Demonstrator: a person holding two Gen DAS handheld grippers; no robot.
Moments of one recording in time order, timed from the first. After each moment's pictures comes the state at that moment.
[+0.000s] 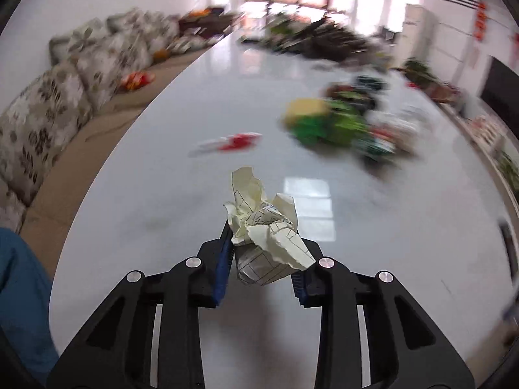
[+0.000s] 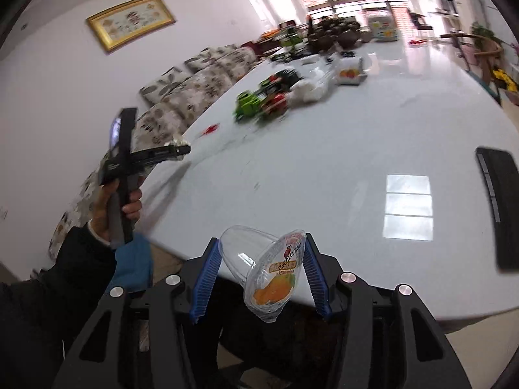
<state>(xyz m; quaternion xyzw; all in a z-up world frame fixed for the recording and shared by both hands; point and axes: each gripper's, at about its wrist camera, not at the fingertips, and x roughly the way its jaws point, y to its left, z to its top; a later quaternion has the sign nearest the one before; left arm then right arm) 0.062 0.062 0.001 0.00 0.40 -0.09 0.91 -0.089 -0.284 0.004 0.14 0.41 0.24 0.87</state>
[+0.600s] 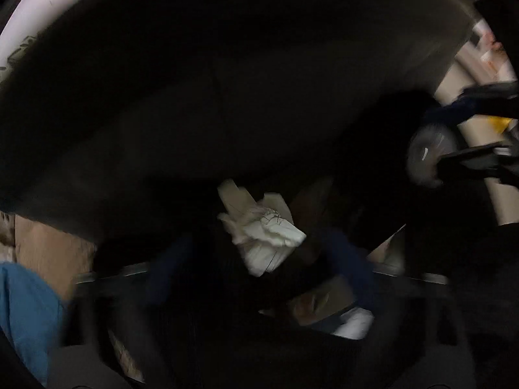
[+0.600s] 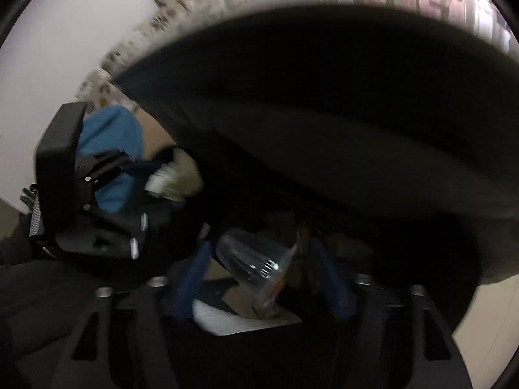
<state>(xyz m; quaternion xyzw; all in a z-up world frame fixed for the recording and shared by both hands) -0.106 -0.008 -0.189 0.19 0.55 -0.22 0.78 -0.113 -0.213 -0.157 0.05 0.58 0.26 0.77</state>
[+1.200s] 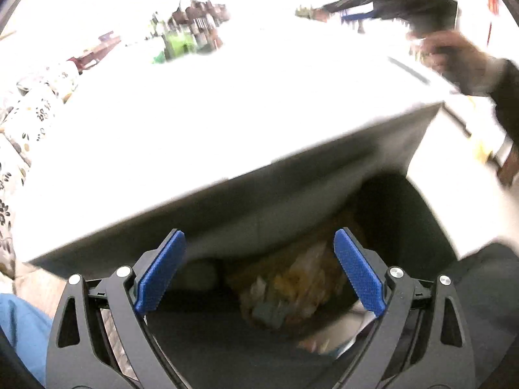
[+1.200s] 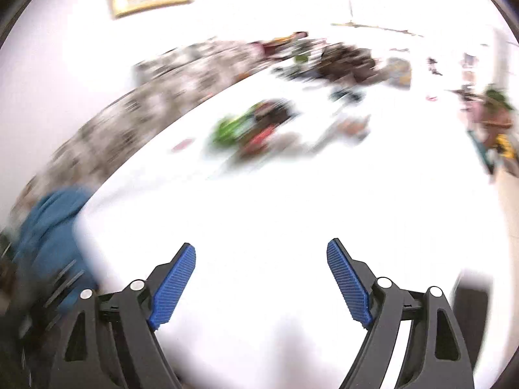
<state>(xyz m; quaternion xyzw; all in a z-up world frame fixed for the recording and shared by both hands) -0.098 0.021 -0.041 0.13 0.40 -0.27 0.87 0.081 -0.294 0.051 0.02 0.37 0.14 0.92</state>
